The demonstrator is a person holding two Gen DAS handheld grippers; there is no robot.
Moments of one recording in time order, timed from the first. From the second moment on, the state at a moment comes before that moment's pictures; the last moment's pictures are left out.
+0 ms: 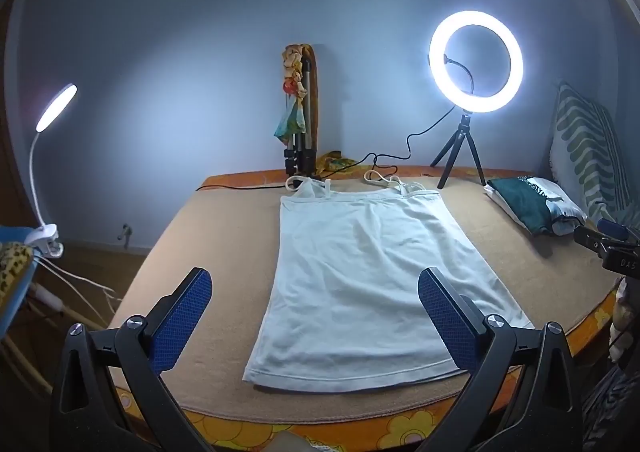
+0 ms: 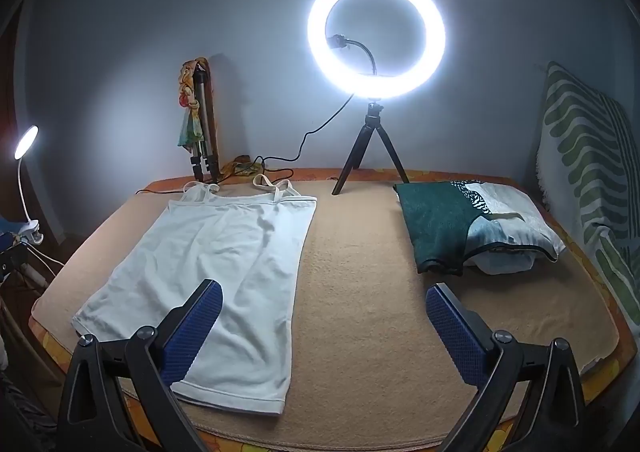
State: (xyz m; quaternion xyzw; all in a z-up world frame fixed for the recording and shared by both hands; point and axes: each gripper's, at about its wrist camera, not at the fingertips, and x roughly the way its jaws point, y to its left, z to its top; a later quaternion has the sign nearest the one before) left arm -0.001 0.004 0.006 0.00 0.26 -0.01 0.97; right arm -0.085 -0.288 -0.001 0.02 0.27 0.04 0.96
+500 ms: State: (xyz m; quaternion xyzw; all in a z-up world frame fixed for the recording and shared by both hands) left arm -0.005 0.003 0.009 0.01 0.25 -0.01 0.97; right arm -0.088 -0.286 0.000 0.01 0.27 0.04 0.96
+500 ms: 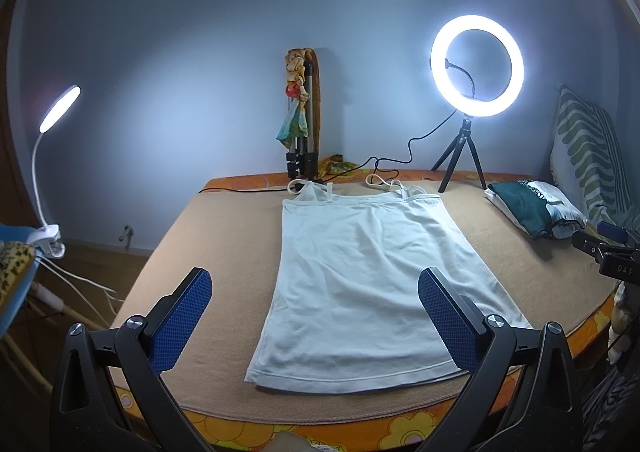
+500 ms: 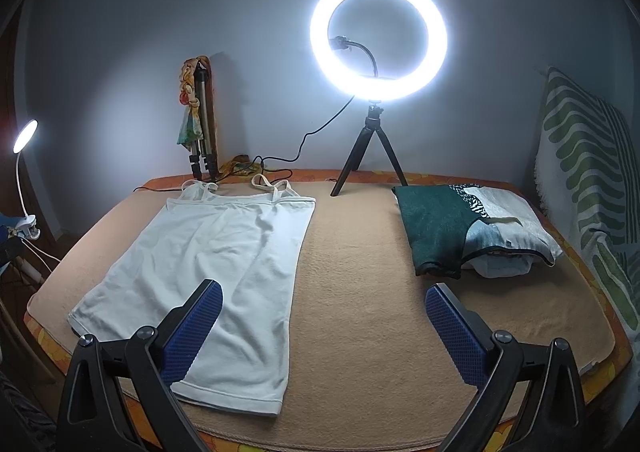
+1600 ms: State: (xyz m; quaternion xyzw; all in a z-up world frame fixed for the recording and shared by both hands) left arm -0.004 0.002 0.006 0.01 0.25 -0.01 0.97; right arm -0.087 -0.285 -0.001 0.01 0.27 0.04 0.96
